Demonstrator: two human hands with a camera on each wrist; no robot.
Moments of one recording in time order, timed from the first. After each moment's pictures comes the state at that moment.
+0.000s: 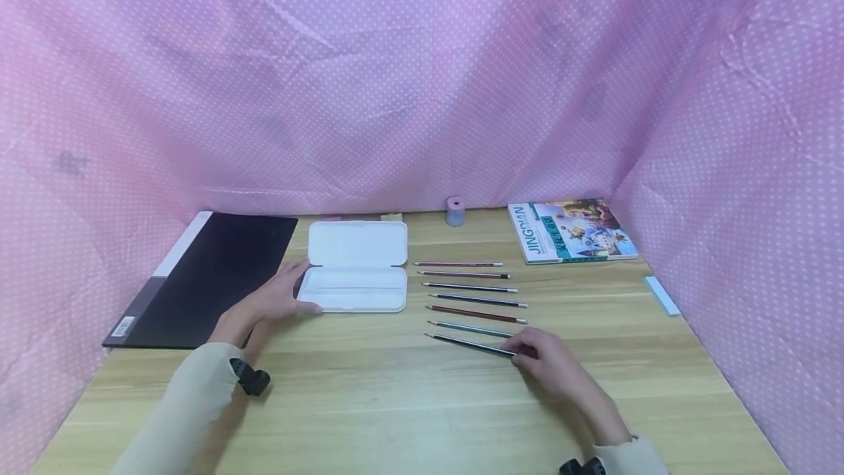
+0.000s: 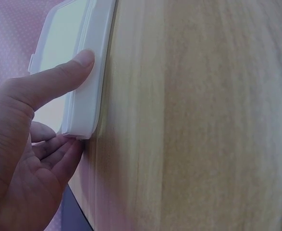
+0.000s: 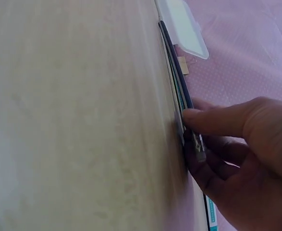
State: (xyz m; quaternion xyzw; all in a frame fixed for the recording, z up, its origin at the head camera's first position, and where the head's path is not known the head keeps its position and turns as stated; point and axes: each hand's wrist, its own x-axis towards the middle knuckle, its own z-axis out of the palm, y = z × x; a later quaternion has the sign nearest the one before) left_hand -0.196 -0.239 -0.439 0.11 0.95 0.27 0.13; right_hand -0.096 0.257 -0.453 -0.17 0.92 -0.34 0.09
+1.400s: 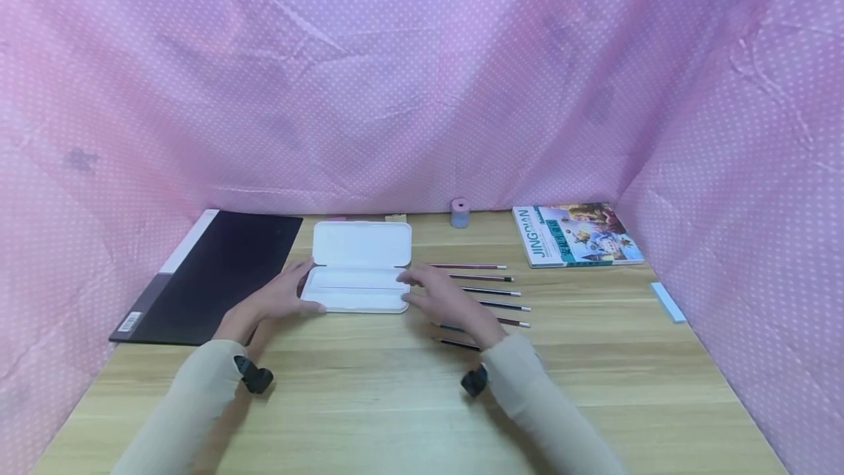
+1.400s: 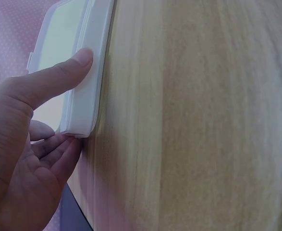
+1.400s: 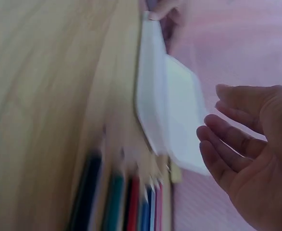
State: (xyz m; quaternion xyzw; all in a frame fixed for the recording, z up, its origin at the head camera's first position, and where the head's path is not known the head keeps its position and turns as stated) left_hand -0.196 -0.239 -0.437 0.10 0.95 0.27 0.13; right_hand -0.186 0.101 -0.410 -0.33 0.88 -0.35 0.05
